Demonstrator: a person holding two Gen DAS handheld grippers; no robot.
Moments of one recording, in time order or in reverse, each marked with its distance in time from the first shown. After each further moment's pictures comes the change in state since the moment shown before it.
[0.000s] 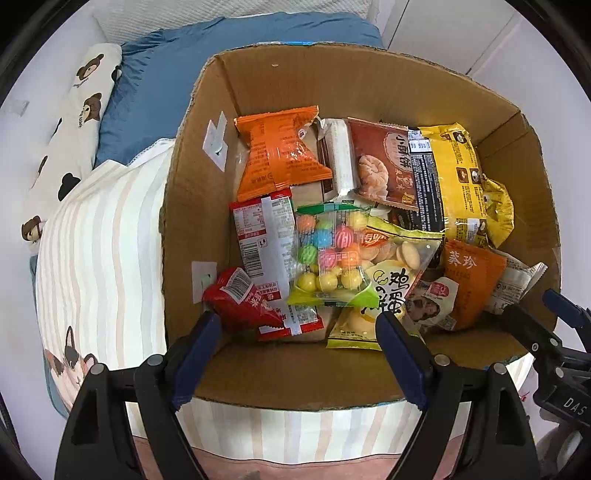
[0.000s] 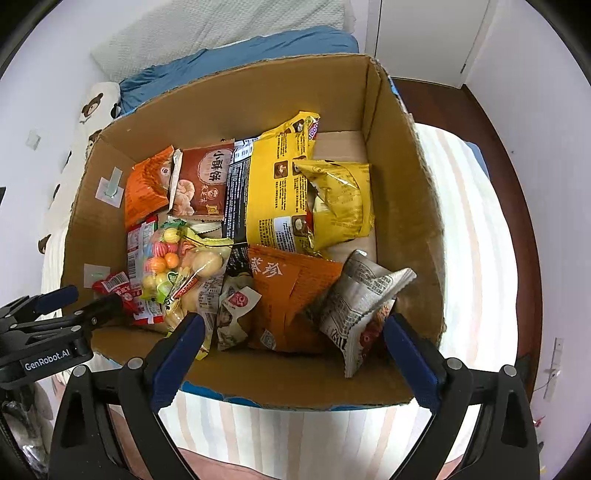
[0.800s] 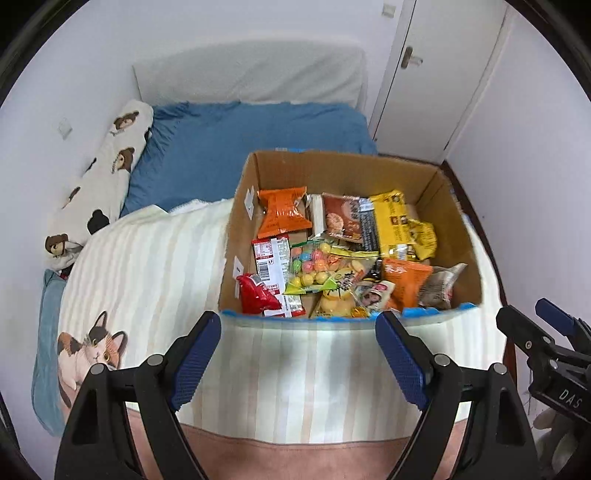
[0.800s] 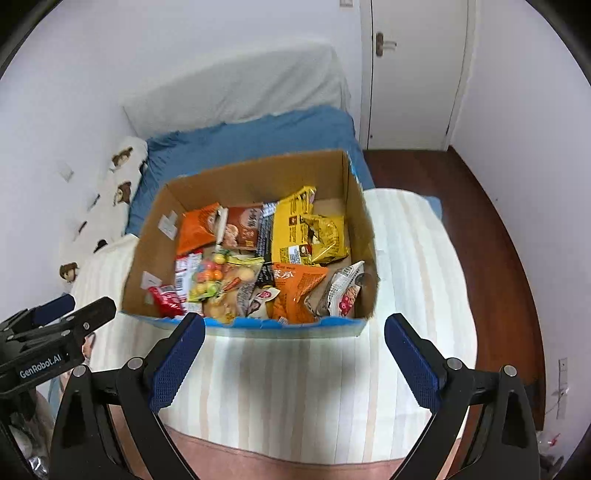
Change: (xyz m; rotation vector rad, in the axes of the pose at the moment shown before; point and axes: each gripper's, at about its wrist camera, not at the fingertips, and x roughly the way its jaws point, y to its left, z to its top) left arm -0.136 -0.001 -0.109 -0.022 -0.396 -0.025; right arm -0.143 0.004 -0.100 -0.022 -0.353 0.022
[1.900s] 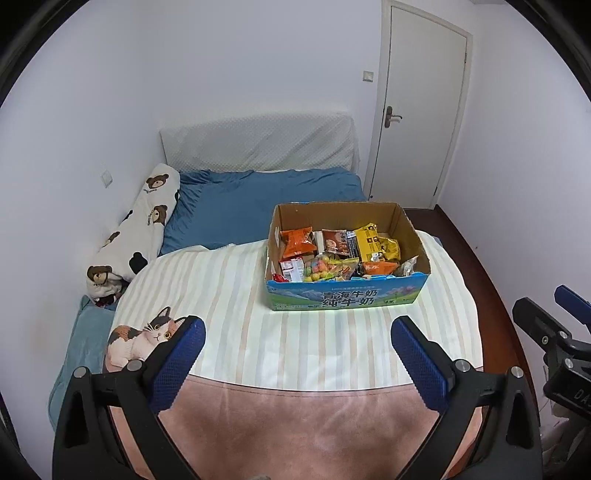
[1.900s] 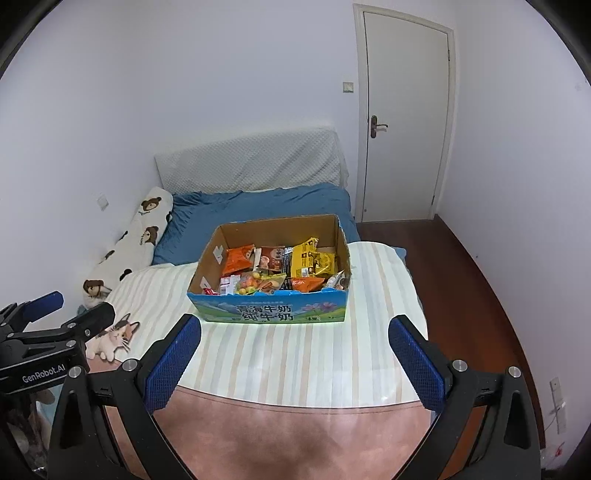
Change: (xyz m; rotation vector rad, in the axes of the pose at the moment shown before) left arm -0.176 -0.001 -0.123 0.046 -0.276 0.050; right arm -0.207 0.031 -0.128 -0.060 -0.298 -0.015
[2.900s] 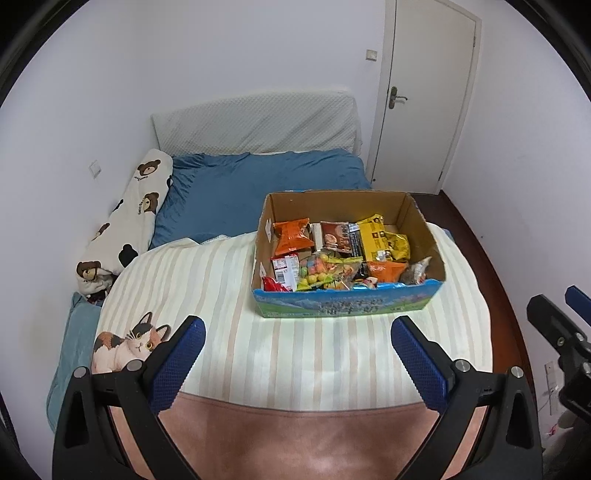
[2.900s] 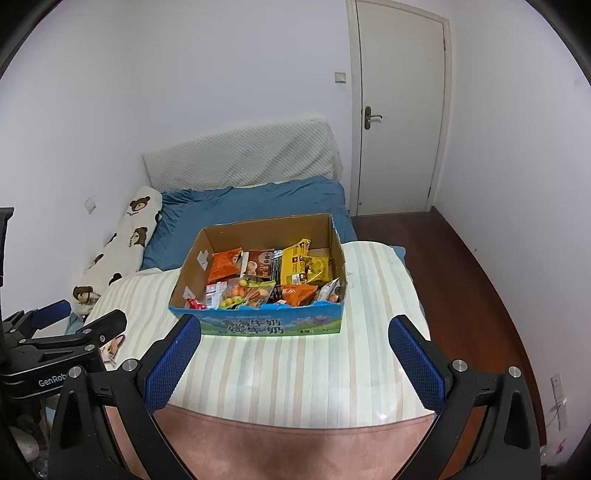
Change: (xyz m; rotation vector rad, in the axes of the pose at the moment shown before) left arm 0.079 -0.013 0.034 -0.007 0.086 0.013; right arm 0.071 -0.018 0.032 0.042 0.041 -0.027
